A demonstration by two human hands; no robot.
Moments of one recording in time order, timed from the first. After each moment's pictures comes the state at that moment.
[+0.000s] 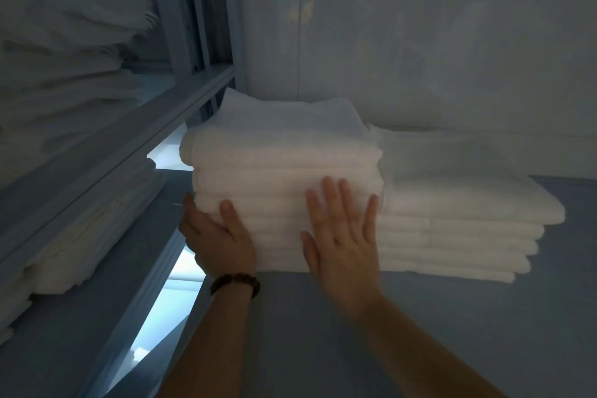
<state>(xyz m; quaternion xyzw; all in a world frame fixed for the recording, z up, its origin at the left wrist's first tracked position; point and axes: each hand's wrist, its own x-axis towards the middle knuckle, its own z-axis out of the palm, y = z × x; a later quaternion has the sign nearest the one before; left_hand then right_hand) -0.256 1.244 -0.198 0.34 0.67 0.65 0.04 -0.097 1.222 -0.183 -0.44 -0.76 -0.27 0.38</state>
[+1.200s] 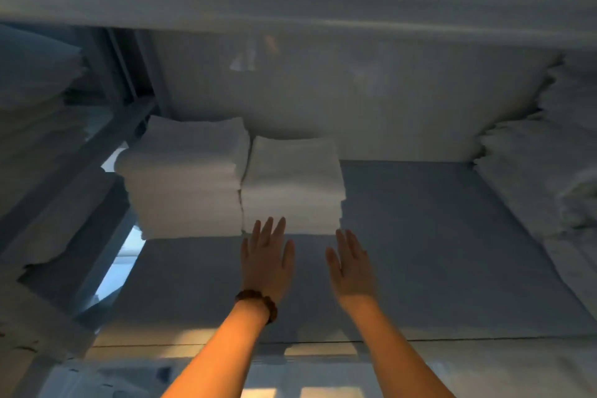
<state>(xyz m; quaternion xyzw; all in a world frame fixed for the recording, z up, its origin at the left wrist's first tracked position) -0.011 1.072 -0.095 0.69 0.66 0.27 0.14 0.150 1.050 -0.083 -0.71 -0.63 0.21 0.23</state>
